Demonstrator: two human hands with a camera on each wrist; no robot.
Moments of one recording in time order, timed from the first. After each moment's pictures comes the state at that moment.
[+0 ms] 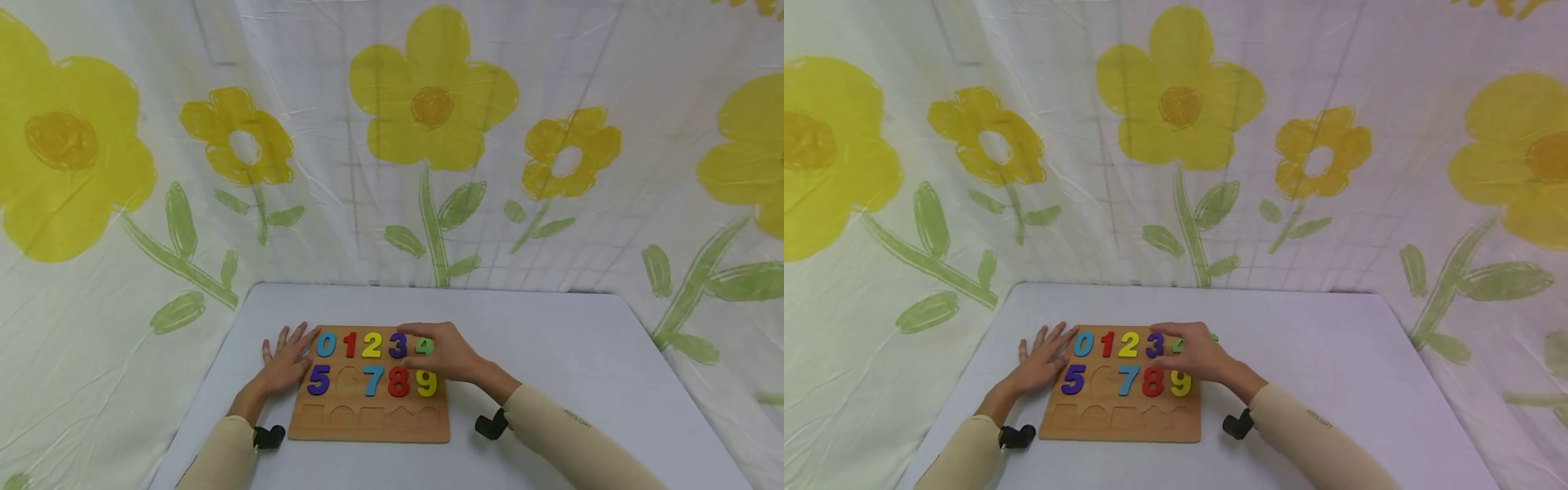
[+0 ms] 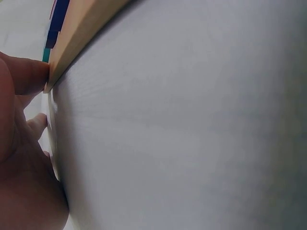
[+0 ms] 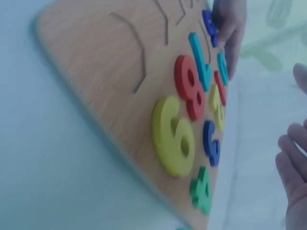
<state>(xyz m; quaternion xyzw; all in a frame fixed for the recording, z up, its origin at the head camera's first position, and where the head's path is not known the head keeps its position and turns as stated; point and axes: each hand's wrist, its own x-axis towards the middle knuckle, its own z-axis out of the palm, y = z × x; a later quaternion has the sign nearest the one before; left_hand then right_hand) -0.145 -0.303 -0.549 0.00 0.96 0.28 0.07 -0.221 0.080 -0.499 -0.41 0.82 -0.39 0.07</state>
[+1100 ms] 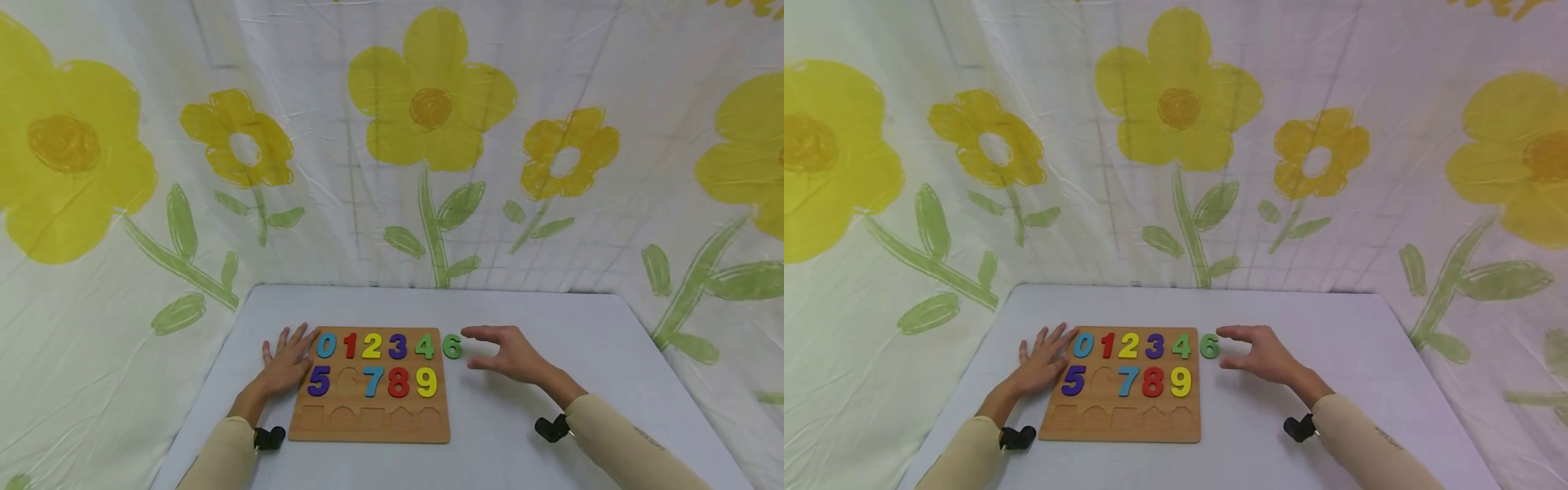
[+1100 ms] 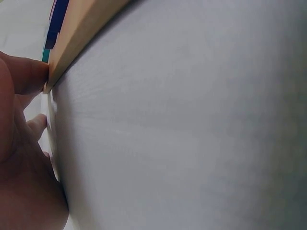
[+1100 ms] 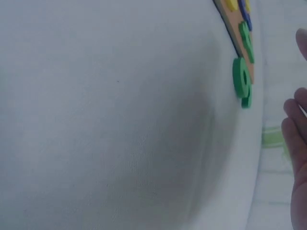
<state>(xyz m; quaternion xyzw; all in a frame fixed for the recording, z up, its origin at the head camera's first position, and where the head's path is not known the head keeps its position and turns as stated) -0.146 -0.305 -0.552 0.00 0.96 0.27 0.08 -0.247 0.201 -0.524 -0.37 0.85 -0.37 0.03</state>
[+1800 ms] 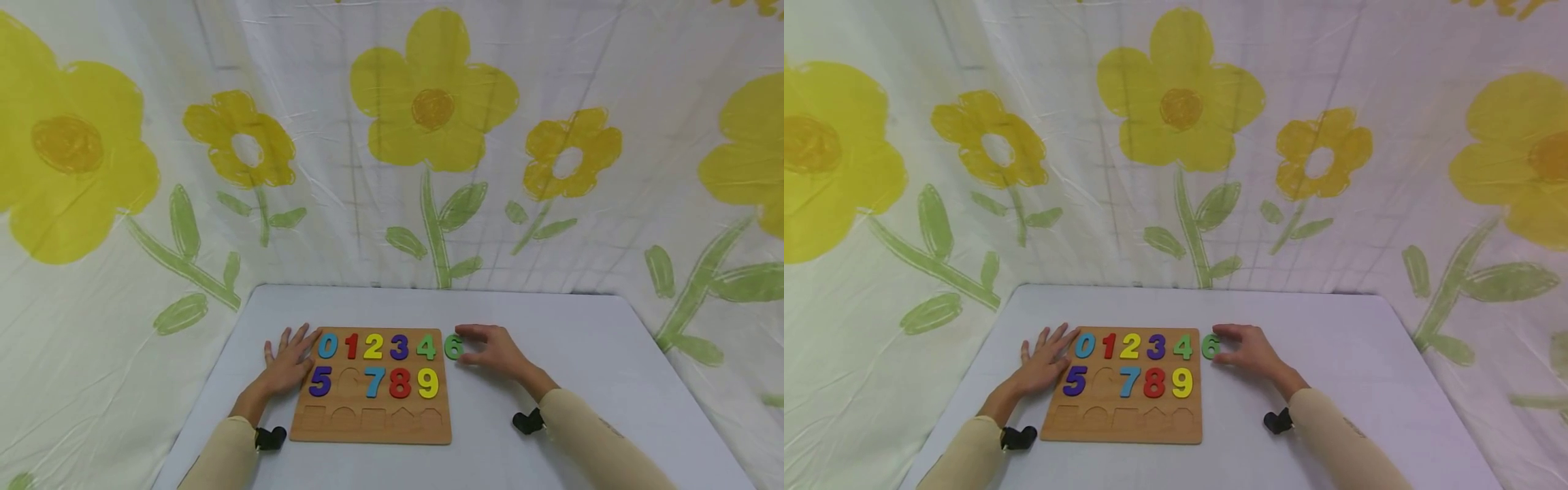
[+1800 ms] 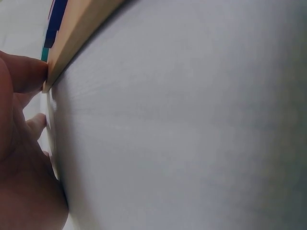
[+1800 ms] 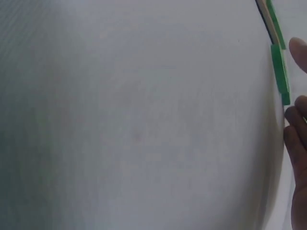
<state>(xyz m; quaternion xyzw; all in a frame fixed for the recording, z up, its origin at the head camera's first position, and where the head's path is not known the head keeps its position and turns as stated) -0.147 -0.305 -0.551 0.00 0.96 0.28 0.07 -0.270 0.179 -0.564 -0.30 0.87 -0.38 0.06</state>
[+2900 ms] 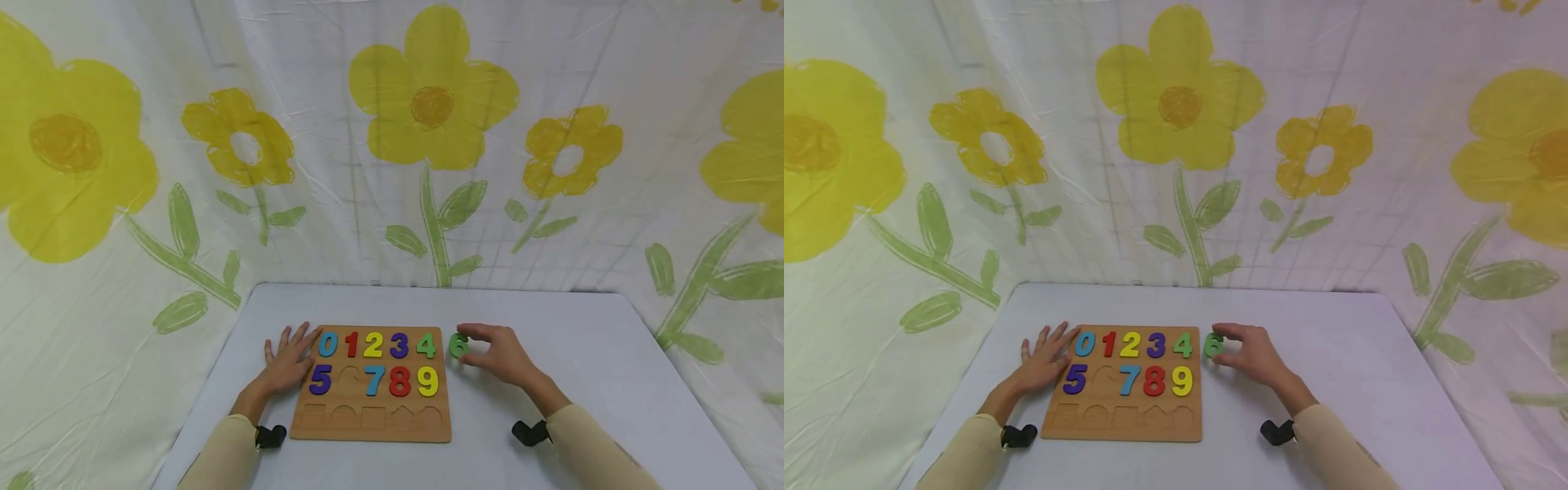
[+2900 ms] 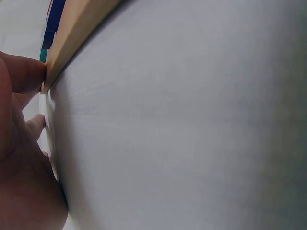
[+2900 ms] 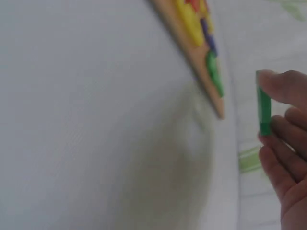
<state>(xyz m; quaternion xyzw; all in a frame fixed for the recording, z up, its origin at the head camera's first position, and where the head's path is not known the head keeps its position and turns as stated) -0.146 -0.305 -0.552 0.00 0.96 0.28 0.07 -0.235 0.175 -0.530 -0.30 0.87 -0.38 0.00</state>
